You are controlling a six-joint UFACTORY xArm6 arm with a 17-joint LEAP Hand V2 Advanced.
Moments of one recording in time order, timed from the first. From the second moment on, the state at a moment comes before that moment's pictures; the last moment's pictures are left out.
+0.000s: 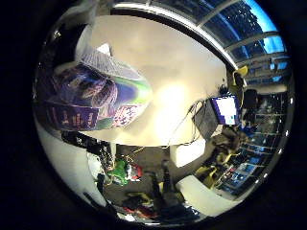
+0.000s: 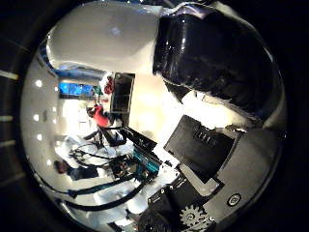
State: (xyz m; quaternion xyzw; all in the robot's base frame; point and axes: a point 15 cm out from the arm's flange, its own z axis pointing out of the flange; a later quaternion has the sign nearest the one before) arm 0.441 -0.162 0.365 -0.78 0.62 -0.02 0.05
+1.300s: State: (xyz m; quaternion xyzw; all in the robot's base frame) arm 0.432 -0.088 0.269 -0.82 0.56 -0.11 -0.09
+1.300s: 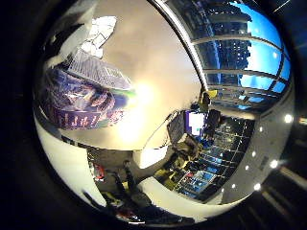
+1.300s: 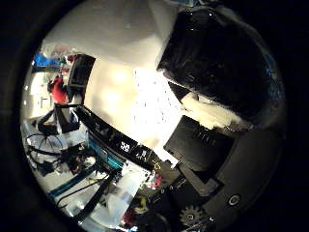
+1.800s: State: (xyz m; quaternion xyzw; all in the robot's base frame) arm 0.462 0.045 0.340 -0.78 0.60 -0.02 0.17
